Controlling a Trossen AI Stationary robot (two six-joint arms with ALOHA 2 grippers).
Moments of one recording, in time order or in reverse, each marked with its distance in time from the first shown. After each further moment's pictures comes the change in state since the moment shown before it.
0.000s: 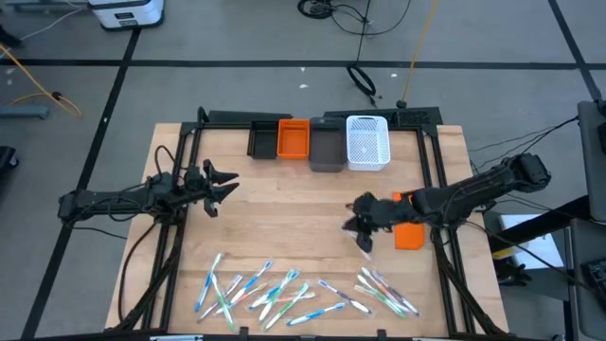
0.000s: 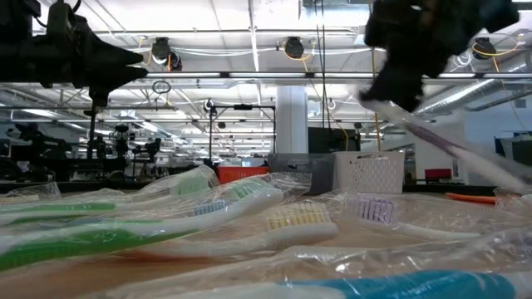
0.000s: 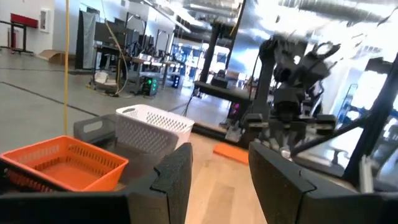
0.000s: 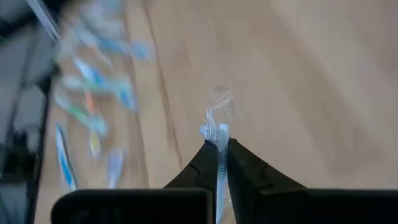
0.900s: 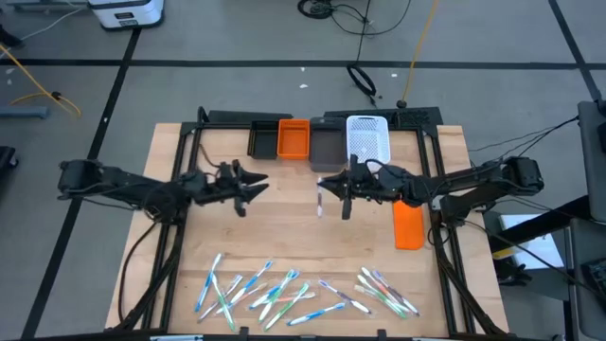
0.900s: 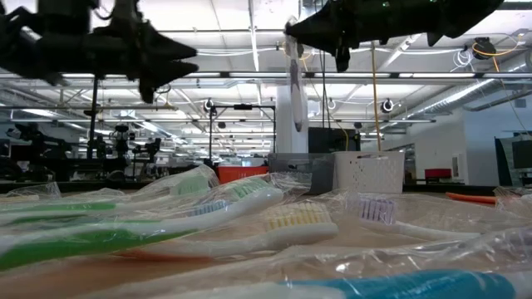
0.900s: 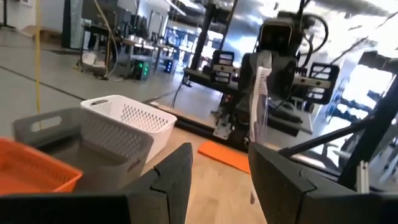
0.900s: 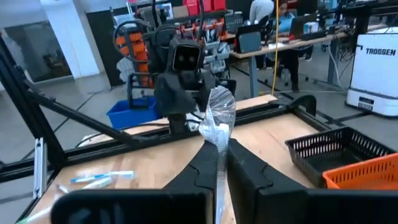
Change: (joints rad) left arm -0.039 0.879 0.215 0.606 0.006 -0.040; right arm -0.225 0.093 0.011 0.682 0.022 -0.358
